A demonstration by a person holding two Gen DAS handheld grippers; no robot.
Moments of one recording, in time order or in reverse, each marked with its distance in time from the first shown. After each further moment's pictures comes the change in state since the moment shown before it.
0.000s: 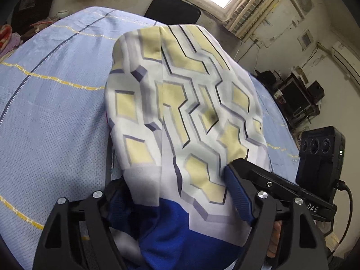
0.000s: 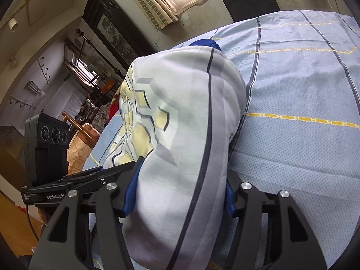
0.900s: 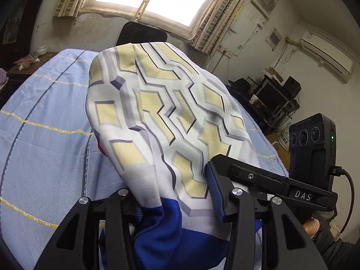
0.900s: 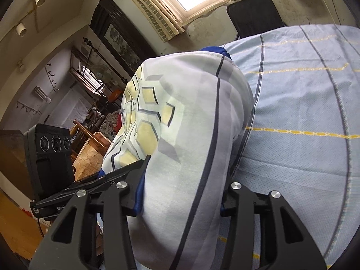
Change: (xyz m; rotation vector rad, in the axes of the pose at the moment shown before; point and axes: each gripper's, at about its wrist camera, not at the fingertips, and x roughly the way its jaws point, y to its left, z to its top) left arm -0.062 -0.073 -0.011 0.164 -0.141 -0.085; right arm -0.065 0.025 0.007 -0.014 -0.075 0.027
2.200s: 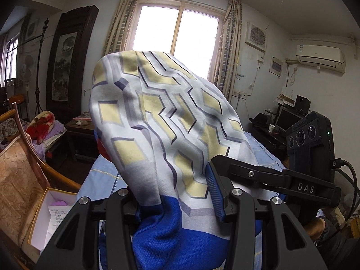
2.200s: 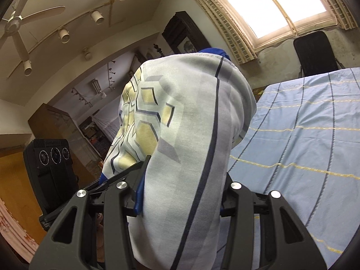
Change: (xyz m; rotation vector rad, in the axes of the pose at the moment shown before) left arm -0.329 -0.096 -0.133 0.139 -0.346 0.304; right arm -0.121 0.264 -0.123 -0.187 -0.129 0.334
